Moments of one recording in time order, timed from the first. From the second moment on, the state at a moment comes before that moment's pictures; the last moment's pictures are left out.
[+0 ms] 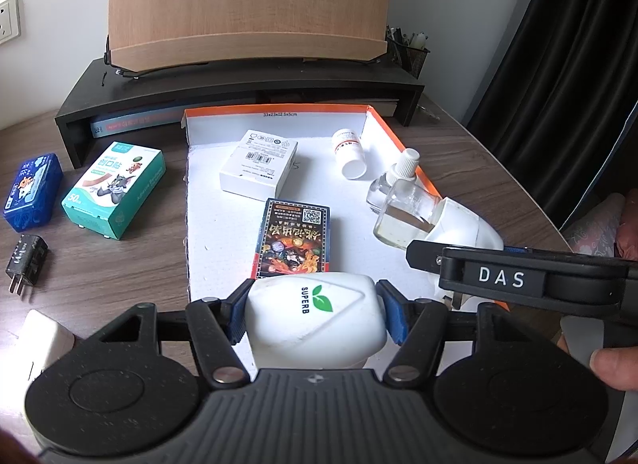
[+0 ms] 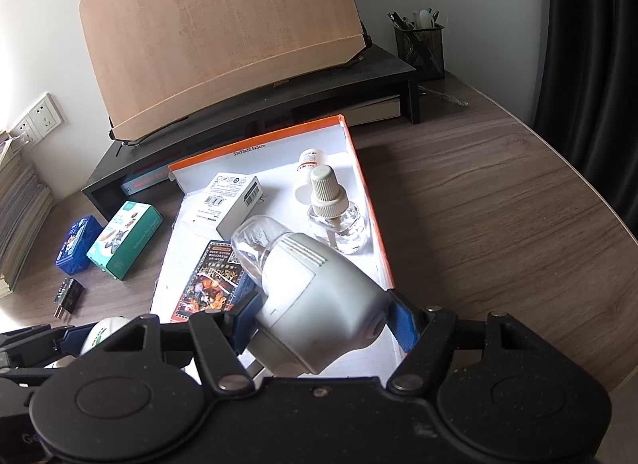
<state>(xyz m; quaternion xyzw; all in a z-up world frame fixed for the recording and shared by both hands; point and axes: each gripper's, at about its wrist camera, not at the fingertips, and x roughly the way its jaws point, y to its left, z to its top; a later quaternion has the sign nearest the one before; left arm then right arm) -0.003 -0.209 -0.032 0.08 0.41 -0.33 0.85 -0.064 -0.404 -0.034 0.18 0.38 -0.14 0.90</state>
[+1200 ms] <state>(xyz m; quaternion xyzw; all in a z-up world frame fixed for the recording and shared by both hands) 0.006 -0.231 -0.034 0.09 0.42 -0.36 0.83 -0.079 -0.421 0.001 0.17 0.30 -0.16 0.93</state>
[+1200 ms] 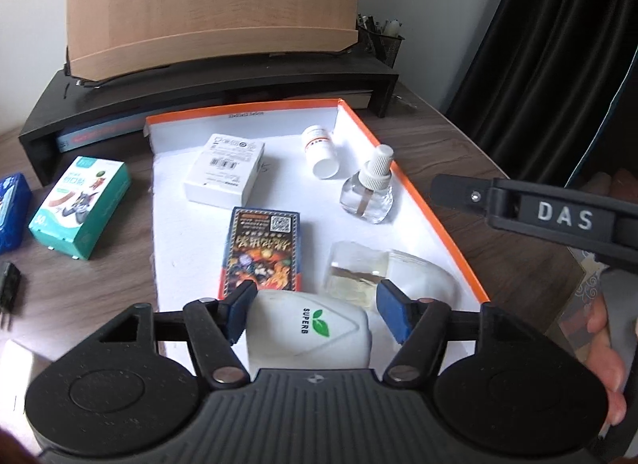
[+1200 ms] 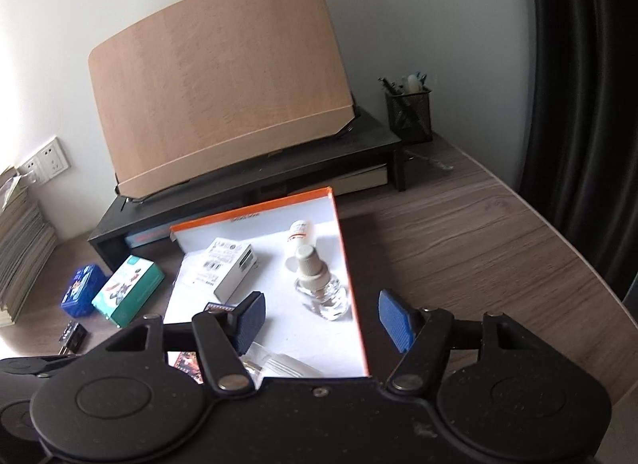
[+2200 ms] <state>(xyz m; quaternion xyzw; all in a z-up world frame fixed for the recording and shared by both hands) 0.055 -0.140 -0.009 0.03 0.42 -0.20 0.89 -0.040 -0.339 0.009 0.11 0.31 -0.07 0.94</state>
